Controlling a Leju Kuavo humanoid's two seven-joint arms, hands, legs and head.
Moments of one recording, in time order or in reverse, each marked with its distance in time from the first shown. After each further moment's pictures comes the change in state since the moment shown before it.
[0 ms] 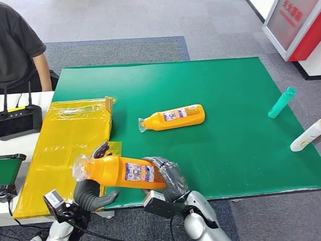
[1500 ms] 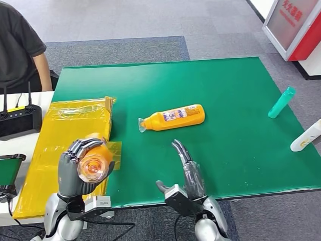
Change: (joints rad) left arm -0.010 0.025 -0.098 -0.213 -0.759 0.908 0.159; right arm 0.128 0.005 -0.131 -0.167 -0.072 -0.080 0.011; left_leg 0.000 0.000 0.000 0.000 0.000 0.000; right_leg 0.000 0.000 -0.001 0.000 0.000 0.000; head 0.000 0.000
